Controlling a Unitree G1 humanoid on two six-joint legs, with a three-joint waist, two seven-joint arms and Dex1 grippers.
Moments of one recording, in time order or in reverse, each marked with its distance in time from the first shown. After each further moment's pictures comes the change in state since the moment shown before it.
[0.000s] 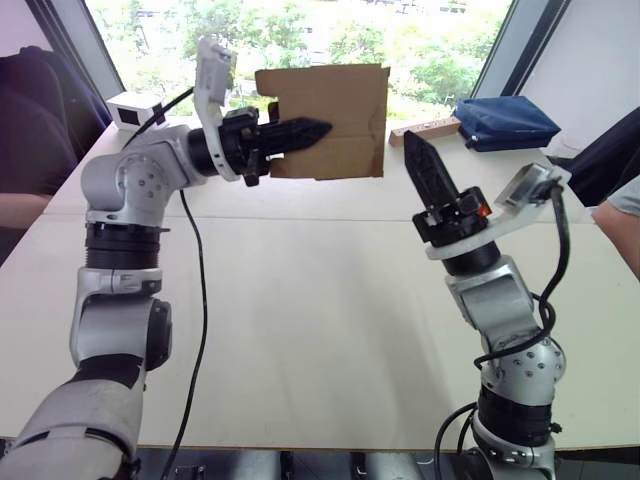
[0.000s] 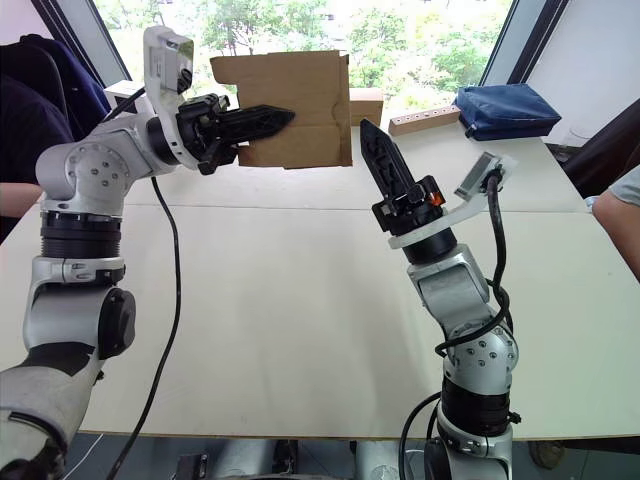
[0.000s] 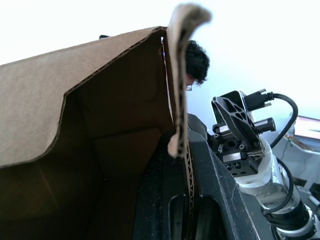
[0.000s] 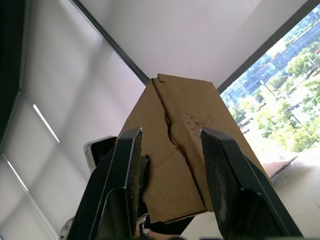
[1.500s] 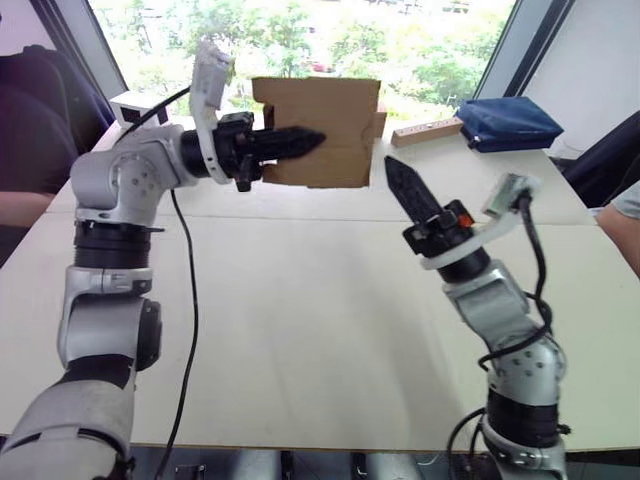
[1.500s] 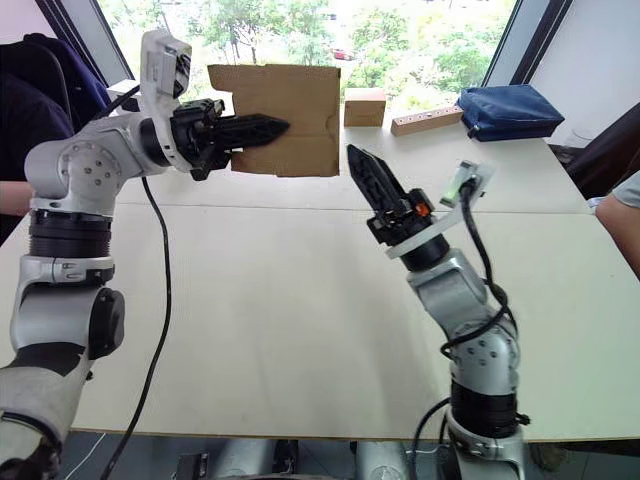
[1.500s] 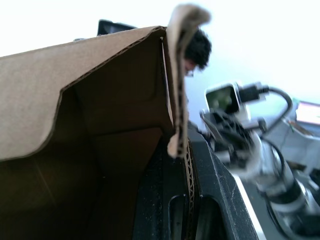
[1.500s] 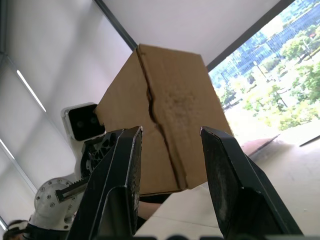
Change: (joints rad) left arm -0.002 0.068 -0.045 0.002 0.028 0.010 -0.087; right arm 0.049 -0.139 -0.067 -0.001 0.016 0.068 0.048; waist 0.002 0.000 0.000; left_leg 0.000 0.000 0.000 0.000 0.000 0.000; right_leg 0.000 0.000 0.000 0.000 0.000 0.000
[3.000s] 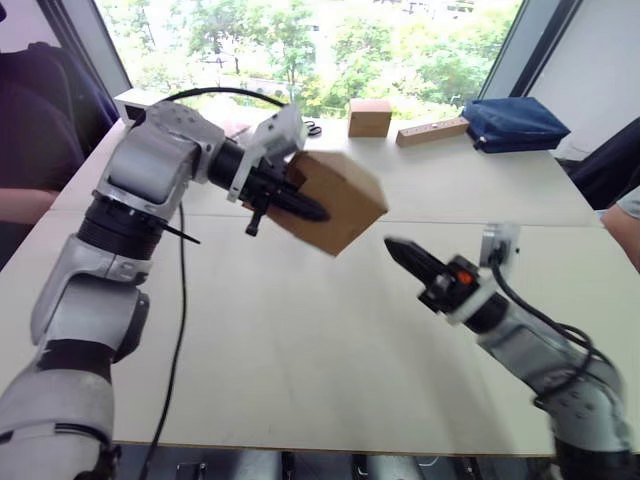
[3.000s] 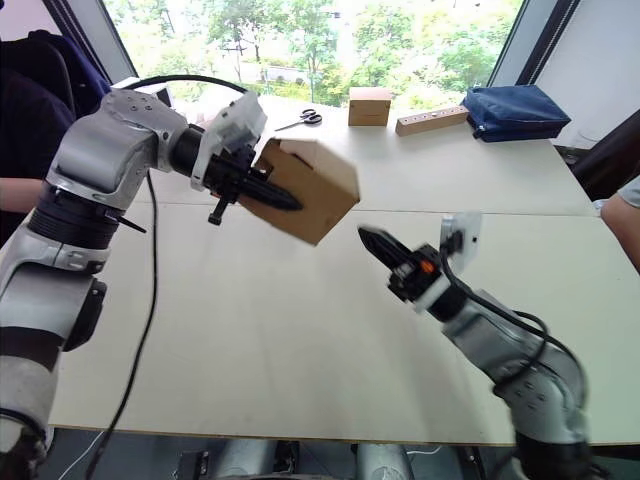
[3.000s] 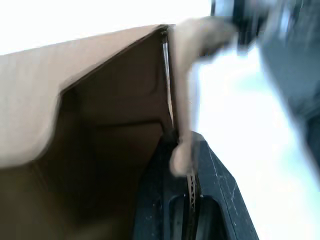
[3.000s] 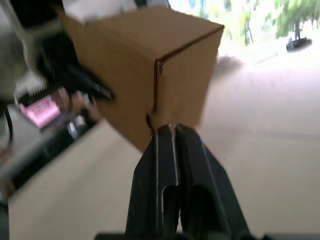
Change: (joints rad) left arm -0.159 0.135 -0.557 -0.039 0.455 -0.263 -0.303; right arm 0.312 -0.364 -0.011 -0.114 -0.115 0.184 0.164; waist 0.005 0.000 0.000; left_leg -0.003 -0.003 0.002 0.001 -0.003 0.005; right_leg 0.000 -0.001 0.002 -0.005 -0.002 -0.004
